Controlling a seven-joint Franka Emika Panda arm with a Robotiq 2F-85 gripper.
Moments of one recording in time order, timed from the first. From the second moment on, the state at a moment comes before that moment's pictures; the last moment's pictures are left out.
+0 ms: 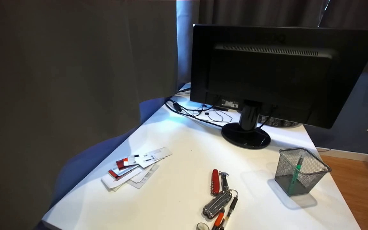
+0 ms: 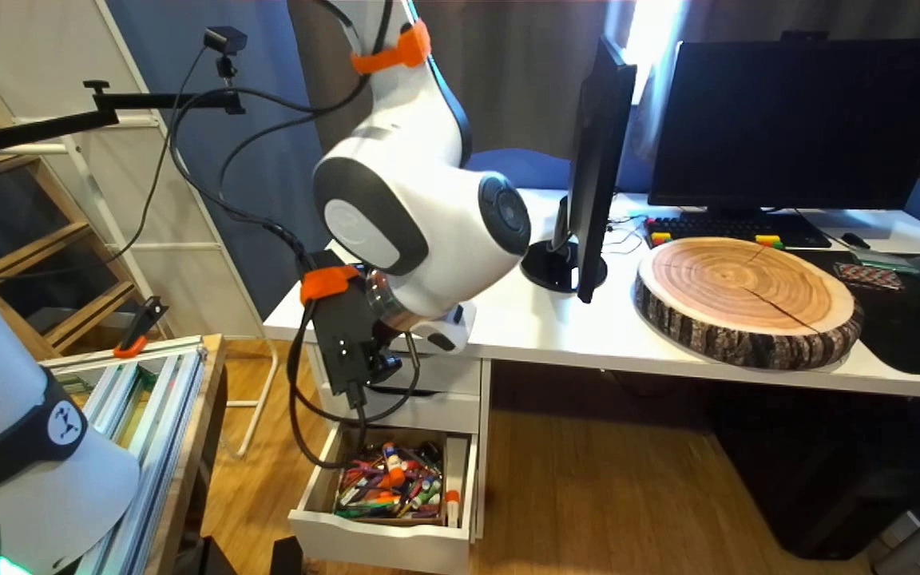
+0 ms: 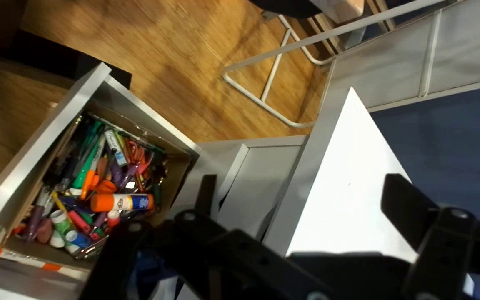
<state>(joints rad) 0.07 0.29 0.06 -2.58 0.77 2.20 -0.88</state>
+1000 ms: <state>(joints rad) 0.02 0.48 0.13 -2.50 0.87 2.28 -0.98</state>
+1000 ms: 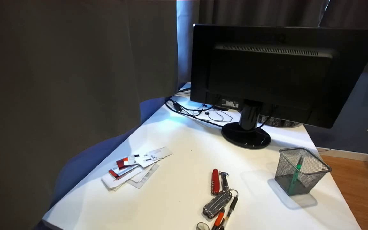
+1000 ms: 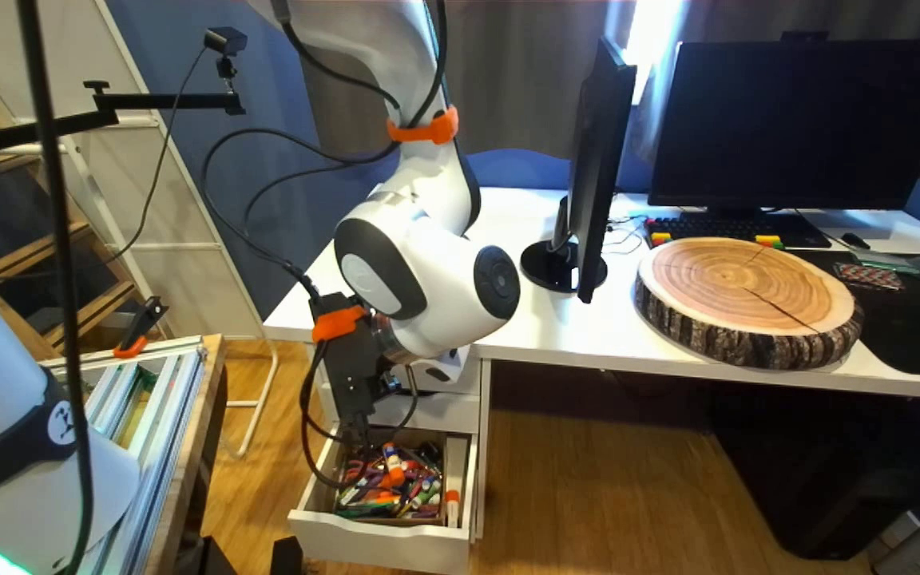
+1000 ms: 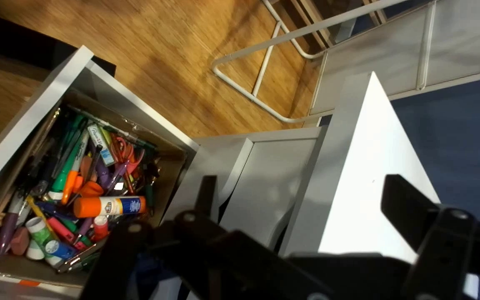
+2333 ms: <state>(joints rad) 0.03 0.95 0.17 -2.19 1.49 2.50 -1.43</state>
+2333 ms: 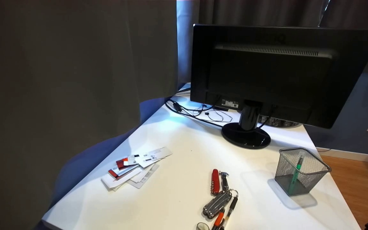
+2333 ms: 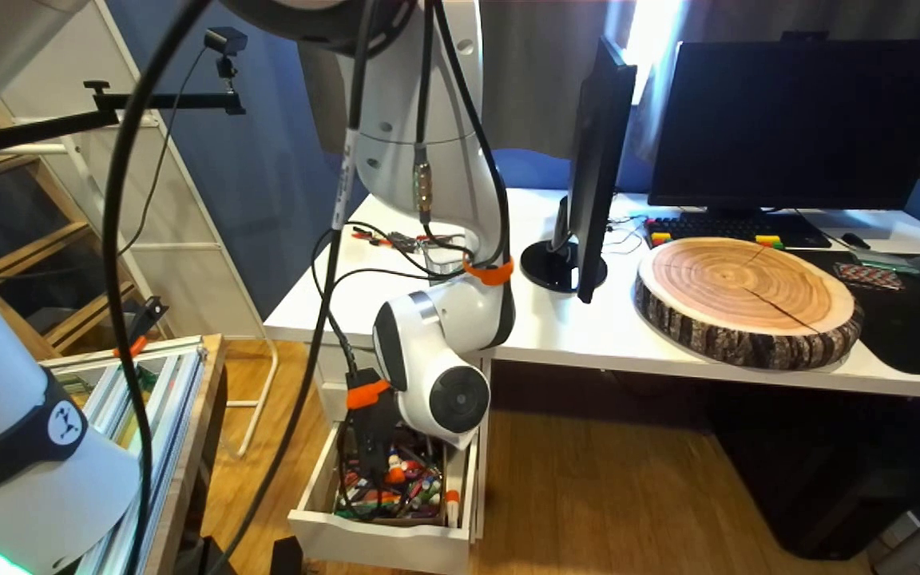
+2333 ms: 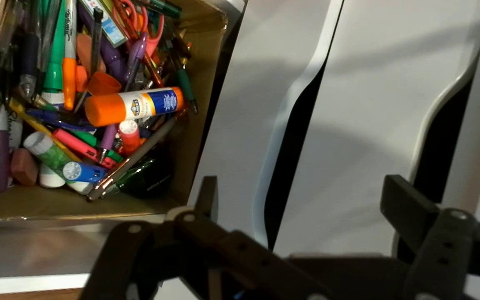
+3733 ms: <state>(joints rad) 0.13 1.18 0.14 -1.97 1.58 2.50 -1.43</state>
